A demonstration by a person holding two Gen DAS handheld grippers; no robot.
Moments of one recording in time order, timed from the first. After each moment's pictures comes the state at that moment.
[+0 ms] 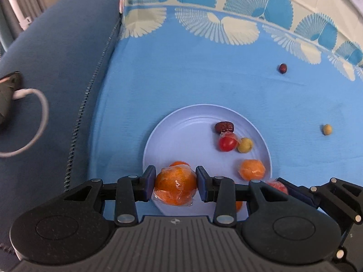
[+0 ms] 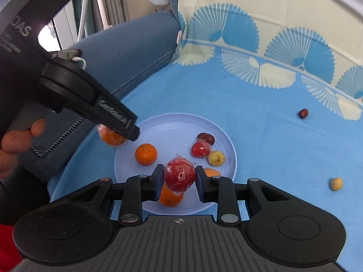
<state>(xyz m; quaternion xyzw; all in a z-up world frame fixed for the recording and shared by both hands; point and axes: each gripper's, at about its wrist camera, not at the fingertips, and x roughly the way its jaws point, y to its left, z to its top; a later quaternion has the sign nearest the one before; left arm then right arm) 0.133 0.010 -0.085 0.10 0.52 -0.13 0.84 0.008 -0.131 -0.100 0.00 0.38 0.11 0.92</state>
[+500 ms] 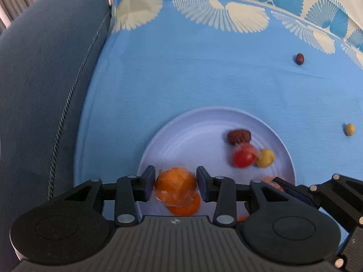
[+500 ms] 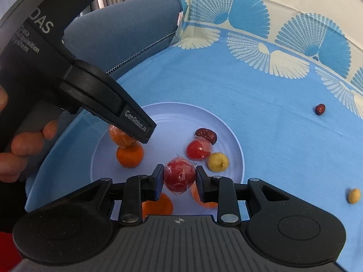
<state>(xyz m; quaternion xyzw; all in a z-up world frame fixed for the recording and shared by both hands) 0.172 -0.010 -0.125 0.13 0.52 -0.12 0.83 0.059 -0.129 -0.136 -0.02 0.40 0.12 0.91</state>
